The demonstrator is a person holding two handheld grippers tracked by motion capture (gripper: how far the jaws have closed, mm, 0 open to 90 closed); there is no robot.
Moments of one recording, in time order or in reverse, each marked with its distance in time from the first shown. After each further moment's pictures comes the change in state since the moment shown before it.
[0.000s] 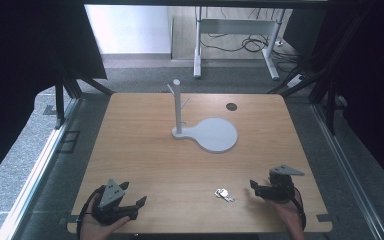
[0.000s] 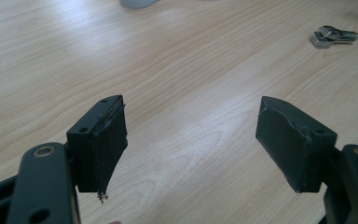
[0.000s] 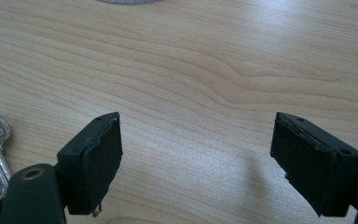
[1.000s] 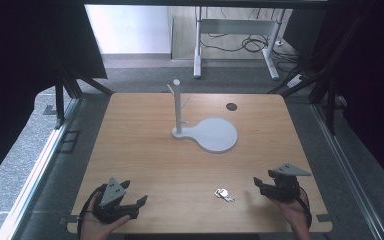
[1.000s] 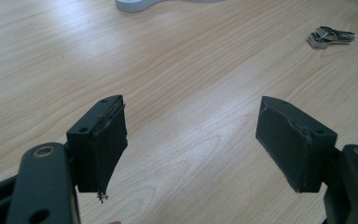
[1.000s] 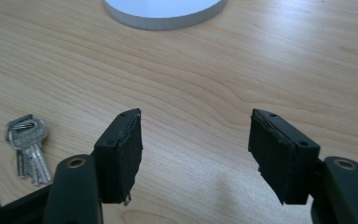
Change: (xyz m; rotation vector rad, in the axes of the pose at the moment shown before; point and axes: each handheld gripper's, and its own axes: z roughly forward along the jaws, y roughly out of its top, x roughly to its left) left arm 0.000 0.003 0.001 -0.008 -0.014 0.017; right arm 0.001 0.010 -0.022 -0.055 0.039 -0.072
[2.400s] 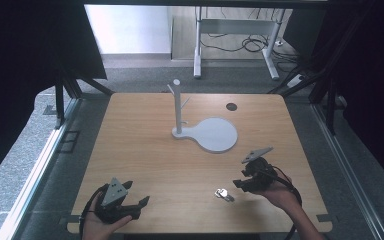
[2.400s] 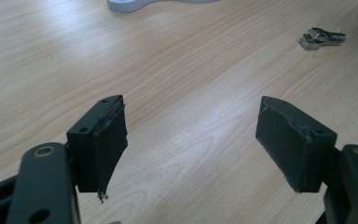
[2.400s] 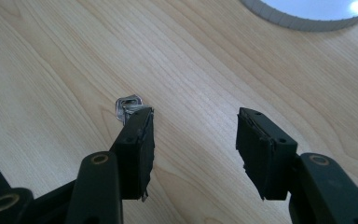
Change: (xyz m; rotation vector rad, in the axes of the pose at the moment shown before) left arm -0.003 0.001 0.003 0.002 -0.022 0.002; right arm 0.053 0.072 0.015 0.333 0.240 -0.268
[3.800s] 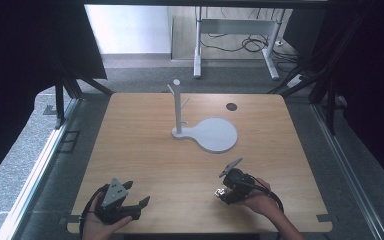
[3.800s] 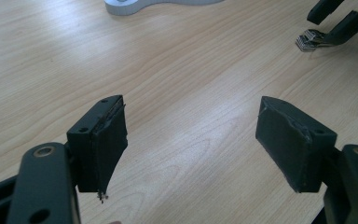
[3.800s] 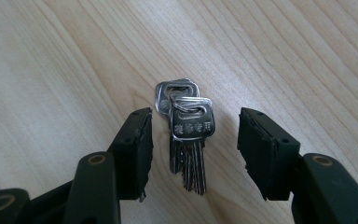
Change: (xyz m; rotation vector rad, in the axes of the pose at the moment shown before) left arm -0.001 0.001 -0.002 -0.008 -0.001 0.004; right arm 0.037 0.004 0.057 0.178 0.047 -0.099
